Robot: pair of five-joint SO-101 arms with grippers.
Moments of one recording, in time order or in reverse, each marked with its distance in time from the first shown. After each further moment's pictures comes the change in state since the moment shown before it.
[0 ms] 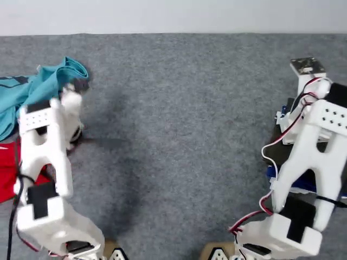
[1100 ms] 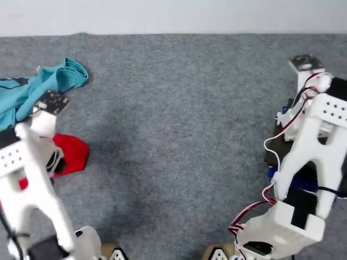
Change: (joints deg) left arm -10.9 -23.4 15.9 12.8 -10.8; right arm 0.2 7.1 -3.1 0.0 2.9
